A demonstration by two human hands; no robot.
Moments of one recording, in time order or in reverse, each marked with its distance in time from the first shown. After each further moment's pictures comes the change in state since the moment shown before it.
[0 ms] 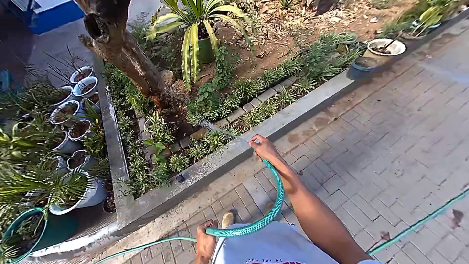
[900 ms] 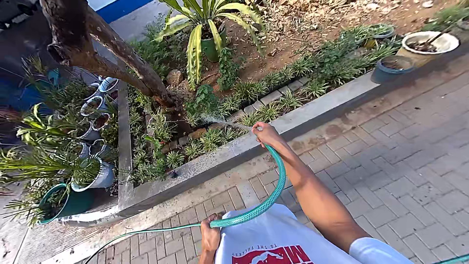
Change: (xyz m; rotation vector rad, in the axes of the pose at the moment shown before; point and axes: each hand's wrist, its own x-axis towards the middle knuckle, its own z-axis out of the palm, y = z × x) left_hand -0.021 0.072 0.214 0.028 0.201 0.008; right_hand 0.088 0.034 -0.185 -0.073 -0.114 -0.089
